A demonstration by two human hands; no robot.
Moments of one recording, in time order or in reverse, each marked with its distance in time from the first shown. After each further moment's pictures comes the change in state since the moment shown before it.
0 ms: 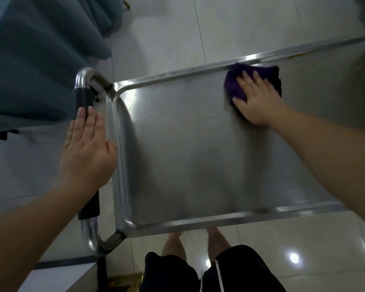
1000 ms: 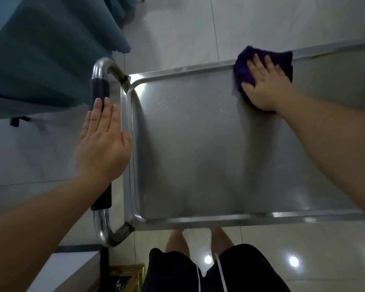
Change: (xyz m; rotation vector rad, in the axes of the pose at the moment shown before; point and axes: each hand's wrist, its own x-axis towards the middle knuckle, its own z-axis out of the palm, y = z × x) left_hand -0.001 -0.003 0.006 -0.009 0.040 0.012; right_hand 0.043 -0.020 -0.012 -0.011 -0.015 0.027
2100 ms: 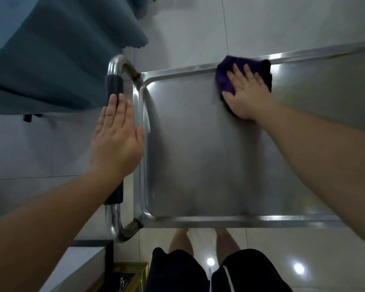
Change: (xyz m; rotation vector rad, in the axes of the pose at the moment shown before) left_hand 0.001 0.007 -0.011 0.030 -0.045 -0.016; right_hand -0.002 -0.082 0.019 0.042 -0.004 -0.097
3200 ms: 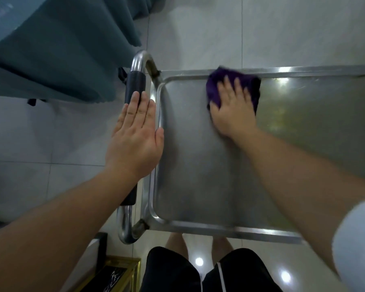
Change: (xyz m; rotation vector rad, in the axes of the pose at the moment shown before) left_hand -0.001 0.000 -0.005 -0.066 0.013 0.024; right_hand -0.002 -0.094 0.031 0.066 0.143 -0.009
